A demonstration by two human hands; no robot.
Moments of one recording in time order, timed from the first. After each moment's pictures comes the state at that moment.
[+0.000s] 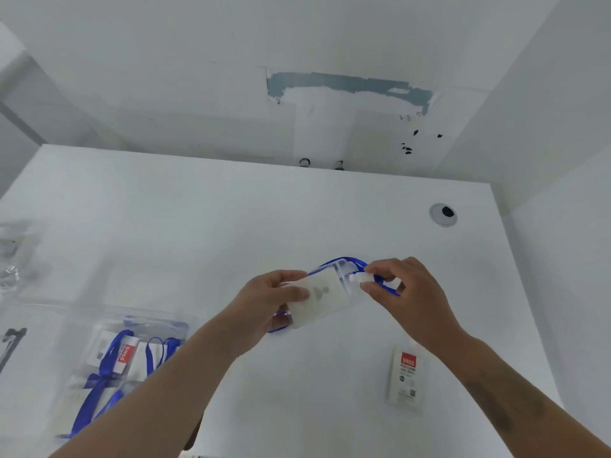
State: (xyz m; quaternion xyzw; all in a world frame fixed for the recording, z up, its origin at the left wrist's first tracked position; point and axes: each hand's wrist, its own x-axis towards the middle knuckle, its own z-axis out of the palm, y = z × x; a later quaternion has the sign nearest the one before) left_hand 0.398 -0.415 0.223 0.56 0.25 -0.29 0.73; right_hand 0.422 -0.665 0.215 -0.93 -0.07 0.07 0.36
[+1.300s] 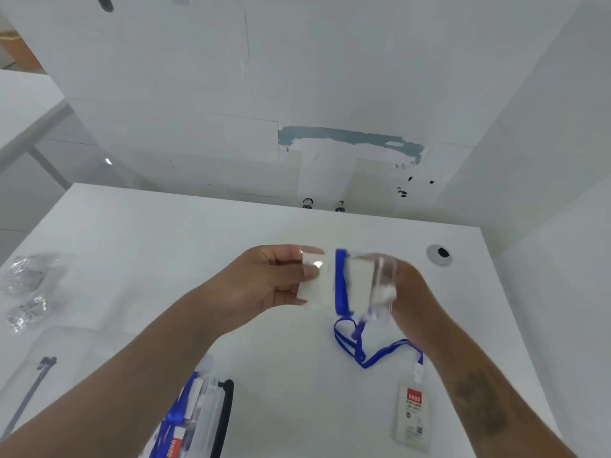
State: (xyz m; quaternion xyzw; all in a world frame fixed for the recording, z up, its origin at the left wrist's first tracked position) left_hand 0.425 -0.378 0.342 0.59 0.09 -0.28 0.76; right_hand 0.442 -0.590 0.328 -0.79 0.03 0.18 0.58
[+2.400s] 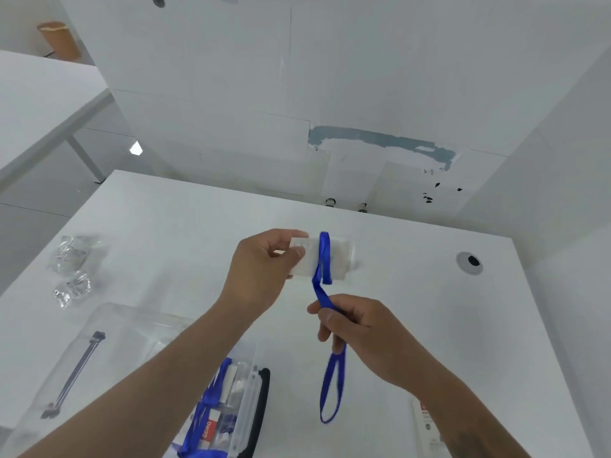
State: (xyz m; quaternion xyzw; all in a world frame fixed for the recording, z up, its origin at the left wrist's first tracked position) left_hand 0.407 -0.337 0.323 0.77 0.16 0.02 0.62; right_hand 0.390 -0.518 0.315 -0.80 -0.10 0.30 0.51
